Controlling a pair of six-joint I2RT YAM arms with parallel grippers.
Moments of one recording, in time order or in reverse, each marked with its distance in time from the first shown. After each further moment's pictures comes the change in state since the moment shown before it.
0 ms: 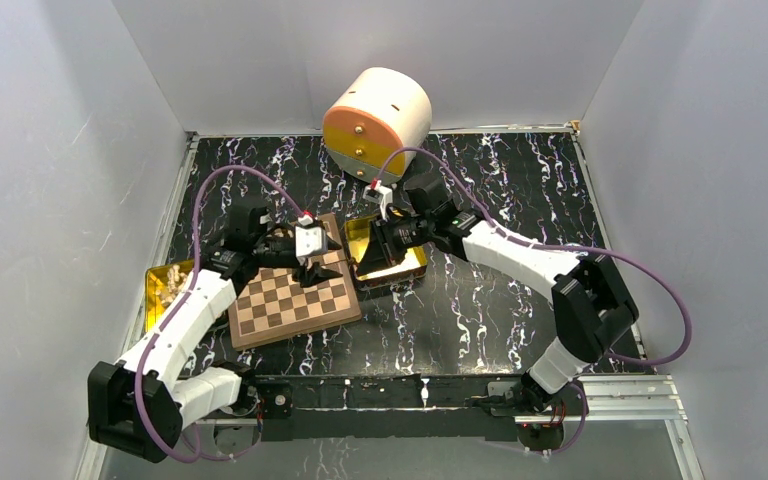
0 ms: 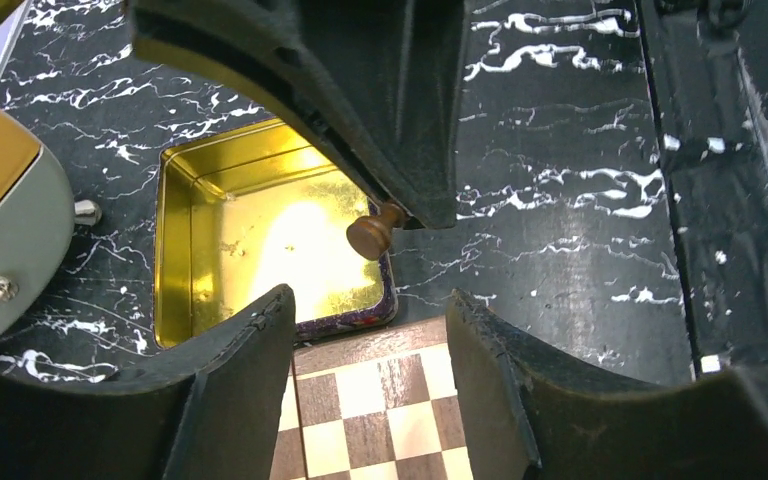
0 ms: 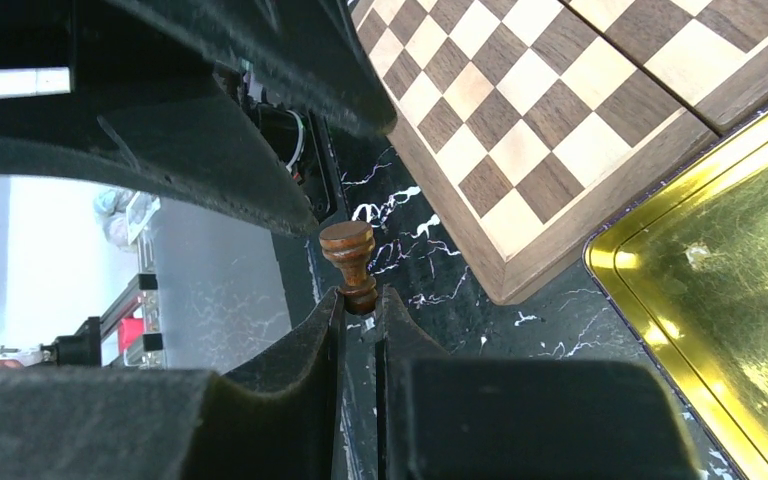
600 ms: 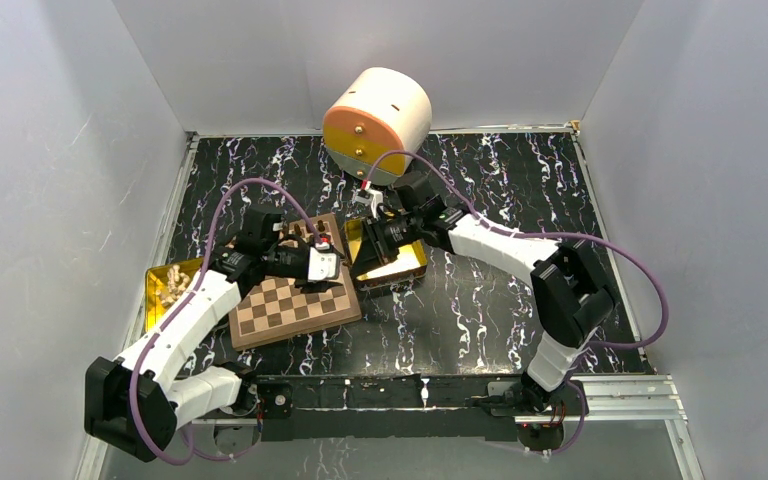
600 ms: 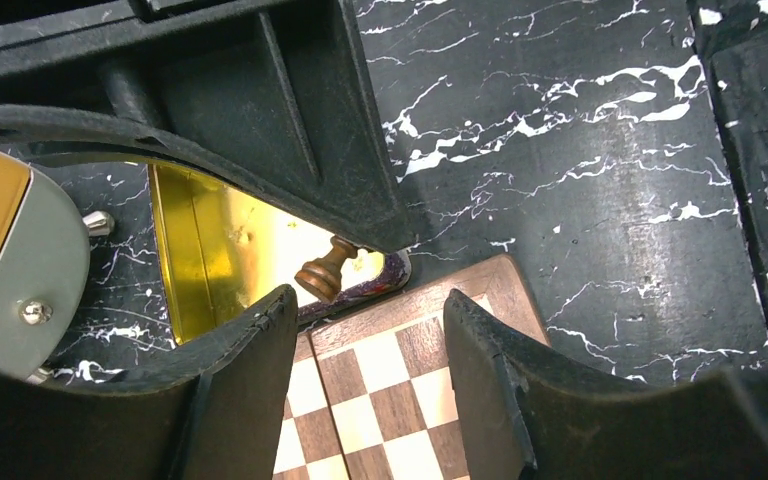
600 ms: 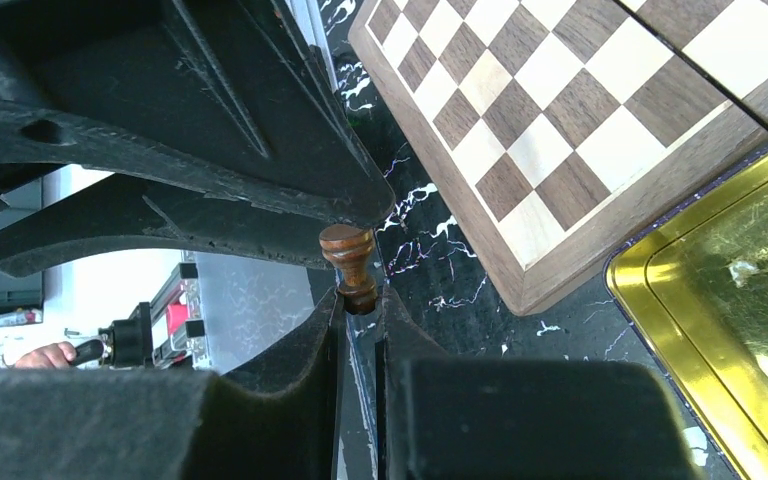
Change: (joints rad) left arm -0.095 0.004 0.008 -0.151 -0.132 0.308; right arm 0.007 0.111 0.077 -0.022 -0.071 0.047
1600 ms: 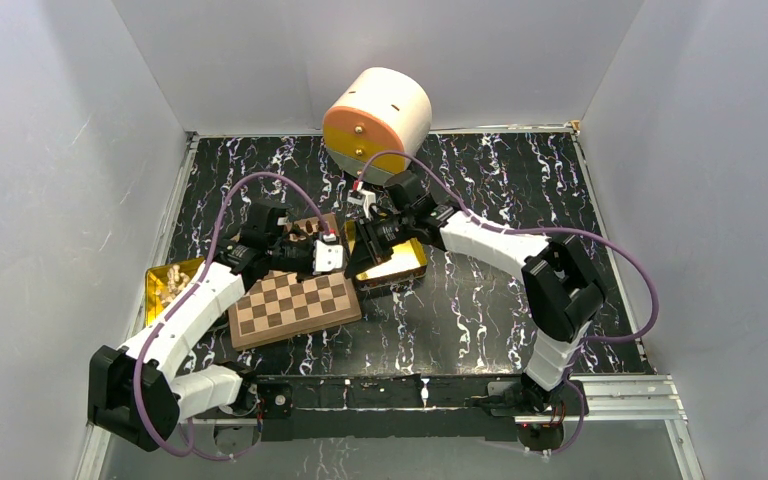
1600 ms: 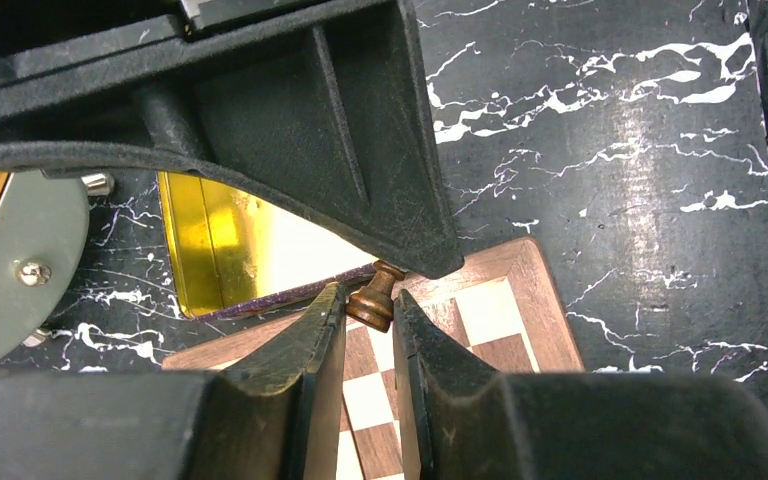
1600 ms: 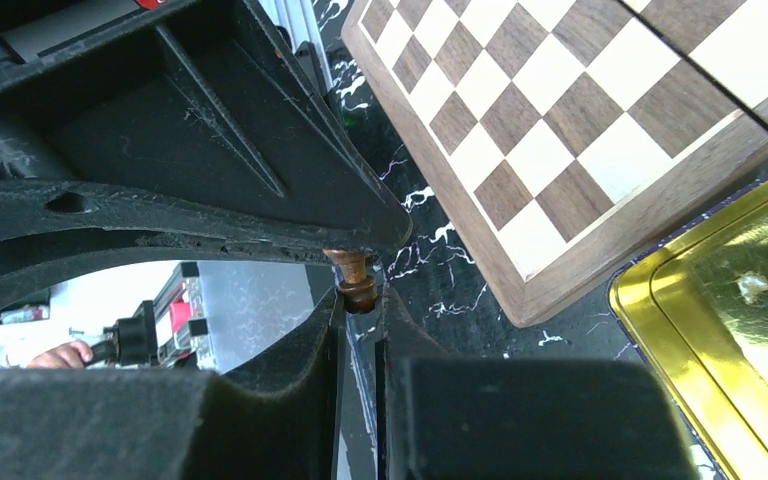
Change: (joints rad) left arm -0.016 0.051 0.042 -0.016 -0.091 -0.010; right arm 0.017 0.069 0.067 -0.050 0.005 -0.002
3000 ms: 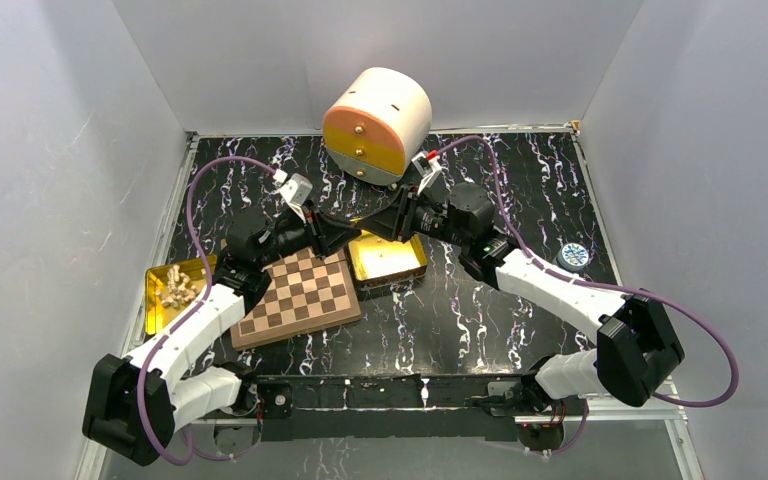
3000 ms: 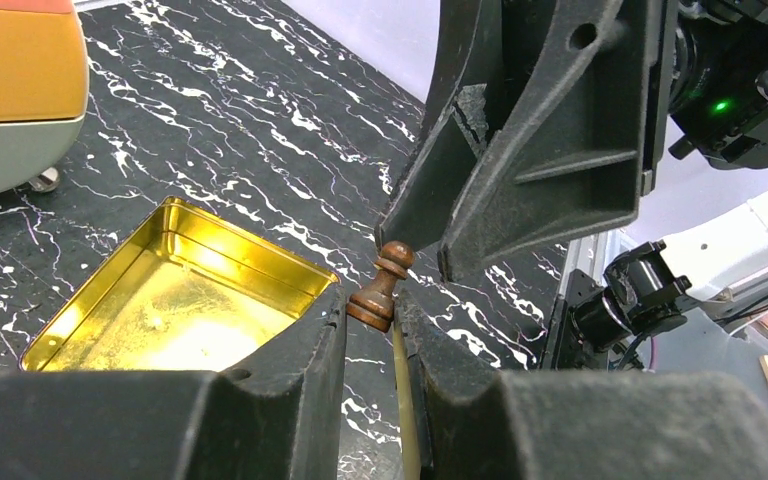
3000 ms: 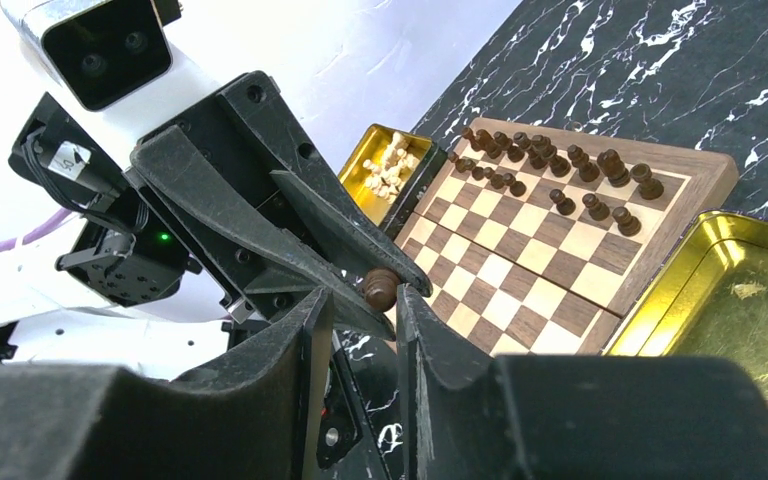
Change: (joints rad) left arm -0.001 -0.071 -0.224 0.976 -0.134 -1.476; right arm -0.032 -0.438 -0.380 0.651 0.453 0.349
